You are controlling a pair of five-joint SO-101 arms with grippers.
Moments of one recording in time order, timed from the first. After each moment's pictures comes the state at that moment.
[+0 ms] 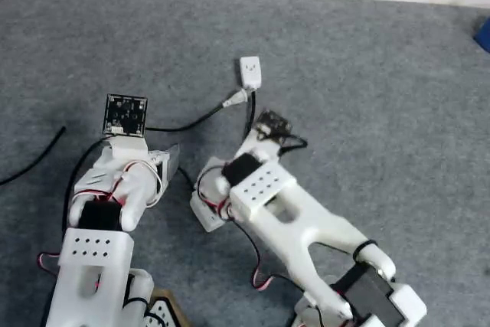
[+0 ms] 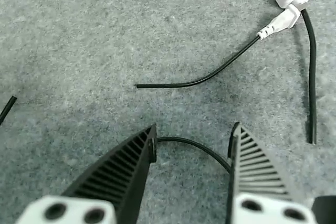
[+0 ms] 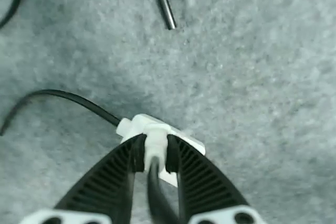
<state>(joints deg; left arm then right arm) -3.7 -60.6 70.2 40.7 -1.7 -48.4 -11.1 34.6 58.0 -71.7</state>
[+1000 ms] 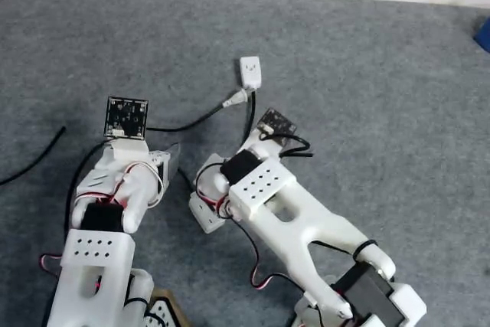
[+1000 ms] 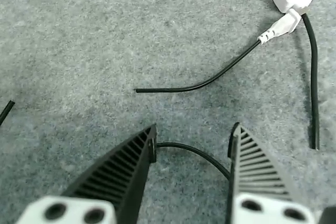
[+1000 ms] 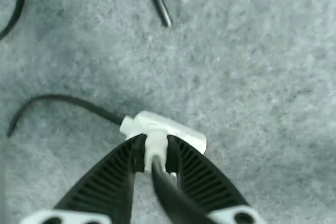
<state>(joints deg) -3.7 -60.6 72.8 36.9 -1.7 -49.9 -10.9 30.2 62.9 -74.5</state>
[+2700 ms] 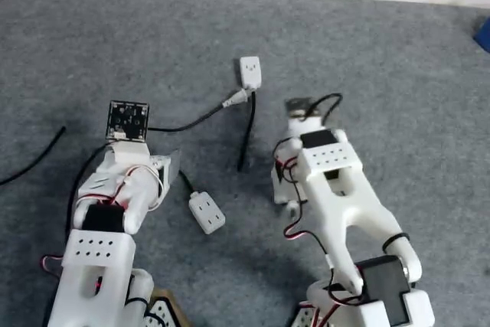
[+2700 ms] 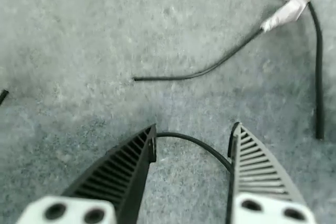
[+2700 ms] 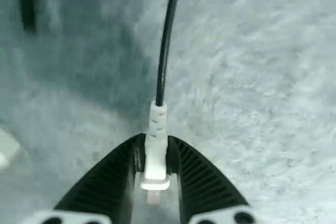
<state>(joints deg) -3.7 -60.6 74.7 36.8 -1.7 -21.4 -10.7 37.5 69.5 -4.0</state>
